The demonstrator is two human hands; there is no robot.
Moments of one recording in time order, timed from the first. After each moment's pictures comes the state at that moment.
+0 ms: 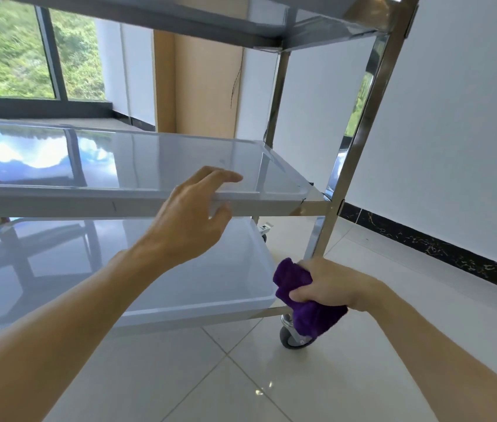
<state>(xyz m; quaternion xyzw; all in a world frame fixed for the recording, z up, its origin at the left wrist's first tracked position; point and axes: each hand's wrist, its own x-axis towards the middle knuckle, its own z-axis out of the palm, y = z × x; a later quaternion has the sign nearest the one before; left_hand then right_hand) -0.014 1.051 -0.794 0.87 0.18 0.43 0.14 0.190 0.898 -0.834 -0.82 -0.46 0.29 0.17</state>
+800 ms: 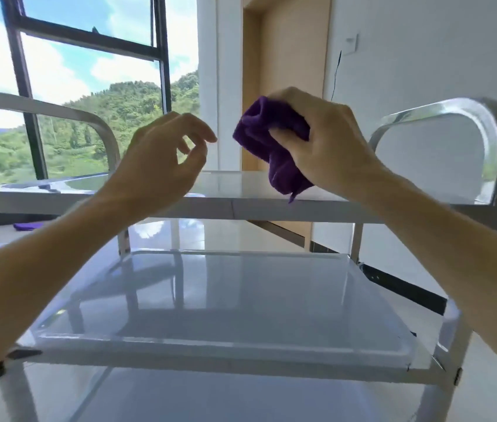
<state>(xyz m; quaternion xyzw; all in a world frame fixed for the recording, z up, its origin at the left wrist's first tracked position) -0.150 1.122 -0.507 0.82 0.23 0.52 -0.07 0.064 1.038 -0.483 -0.47 -0.72 -0.23 0.46</state>
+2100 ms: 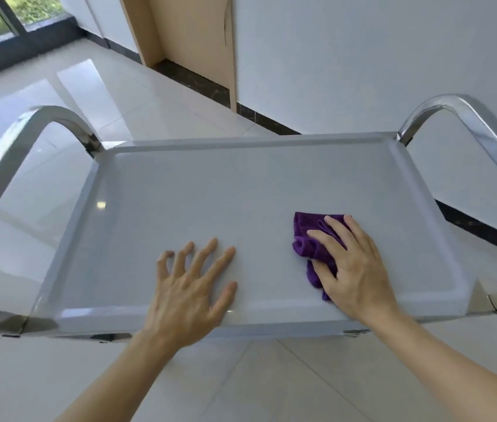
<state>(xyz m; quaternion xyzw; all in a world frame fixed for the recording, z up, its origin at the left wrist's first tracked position) -0.020 1.147 -0.475 0.96 0.29 -0.02 0.05 0.218 0.970 -0.487 -0.86 -0.47 0.00 0.19</state>
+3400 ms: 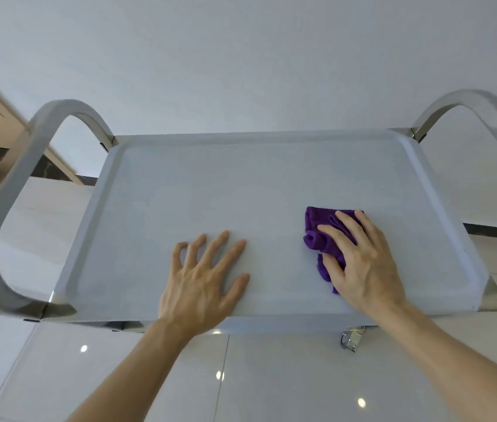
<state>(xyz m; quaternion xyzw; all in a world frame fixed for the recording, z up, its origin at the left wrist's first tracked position) 0.507 1.152 -0.477 1.00 0.03 0.00 0.06 0.624 0.880 -0.492 -0.95 -0.24 -0.11 0.14</state>
